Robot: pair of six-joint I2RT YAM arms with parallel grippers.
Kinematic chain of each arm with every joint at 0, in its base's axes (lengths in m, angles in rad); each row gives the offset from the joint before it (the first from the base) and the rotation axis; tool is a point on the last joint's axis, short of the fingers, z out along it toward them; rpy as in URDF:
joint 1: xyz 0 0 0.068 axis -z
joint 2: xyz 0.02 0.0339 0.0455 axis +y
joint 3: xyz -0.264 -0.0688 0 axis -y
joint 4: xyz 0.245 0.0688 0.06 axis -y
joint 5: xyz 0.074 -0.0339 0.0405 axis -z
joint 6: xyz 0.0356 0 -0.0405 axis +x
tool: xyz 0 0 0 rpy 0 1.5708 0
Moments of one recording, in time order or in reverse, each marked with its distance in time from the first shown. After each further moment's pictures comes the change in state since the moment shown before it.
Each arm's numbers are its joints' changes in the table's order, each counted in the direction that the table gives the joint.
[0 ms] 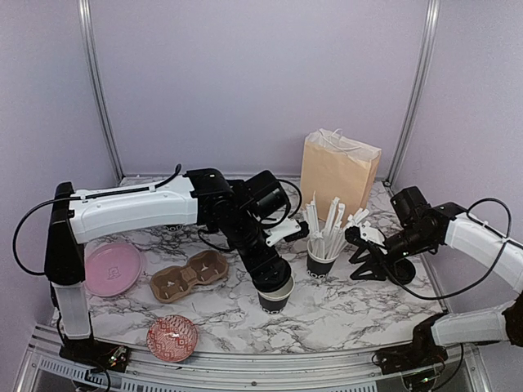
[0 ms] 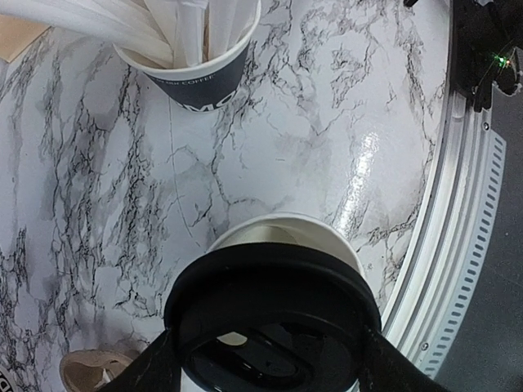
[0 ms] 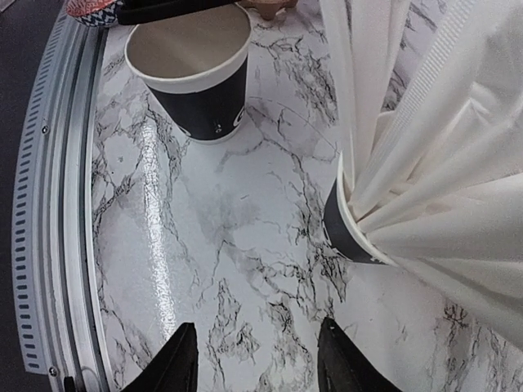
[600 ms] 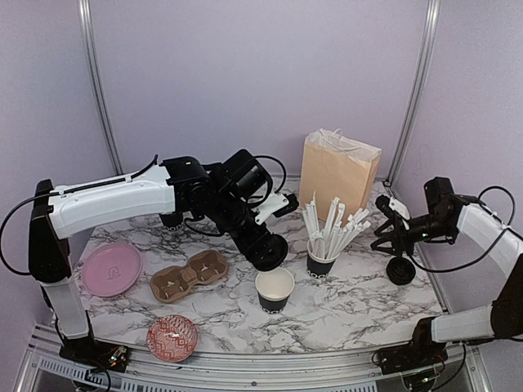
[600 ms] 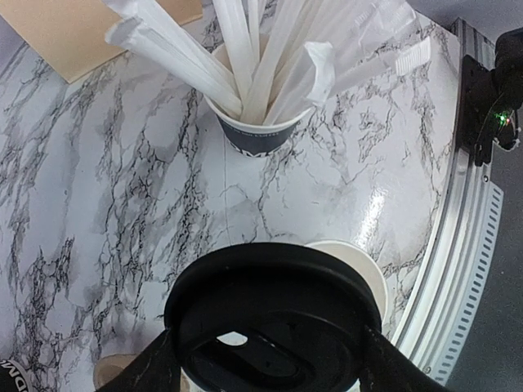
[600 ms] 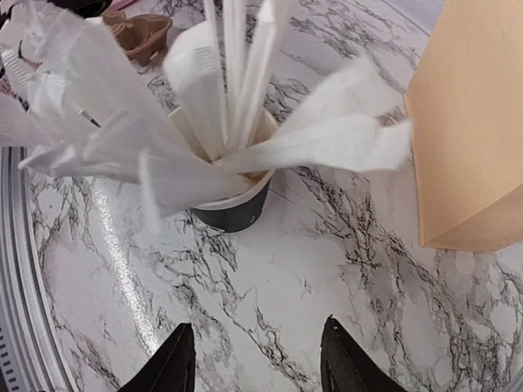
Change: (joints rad) left arm -0.067 -0.108 -0.074 0.126 -0.011 -0.023; right arm 0.391 0.063 0.071 0.031 -0.124 -0.018
